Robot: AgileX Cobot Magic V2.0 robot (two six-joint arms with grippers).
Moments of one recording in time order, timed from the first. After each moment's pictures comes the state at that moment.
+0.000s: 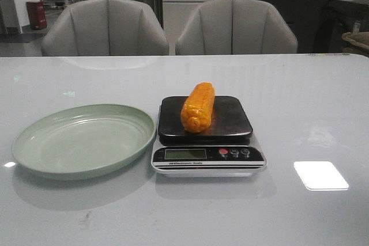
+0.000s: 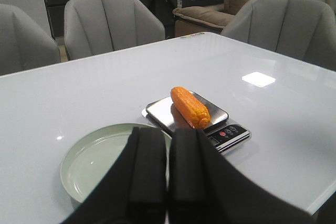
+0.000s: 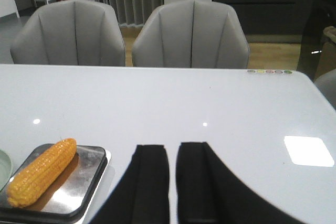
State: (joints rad) left arm -0.70 0.02 -0.39 0.15 0.55 -0.16; right arm 0.11 0.42 -0.39 0.03 0.15 0.06
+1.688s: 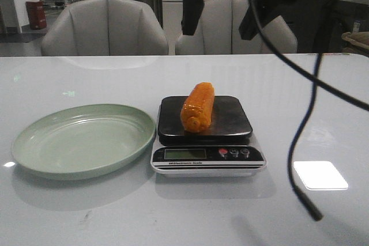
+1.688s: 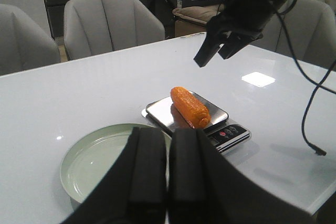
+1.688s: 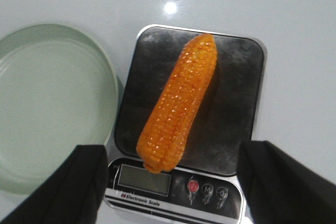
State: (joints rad) left arm -0.70 0.02 -0.39 0.15 0.55 -0.16; right arm 0.64 1.69 -1.43 -0.19 0.79 0.64
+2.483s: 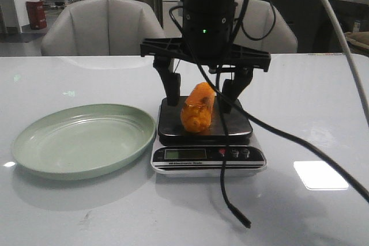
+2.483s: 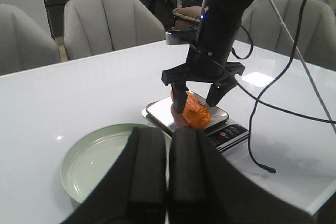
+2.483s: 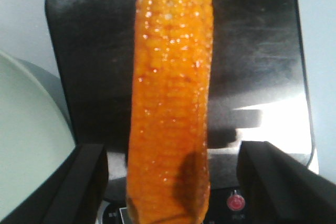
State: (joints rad) left arm -0.70 0.02 -0.39 0.15 0.55 -0.16; right arm 0.62 2.06 -1.69 -0.09 1.00 0.90
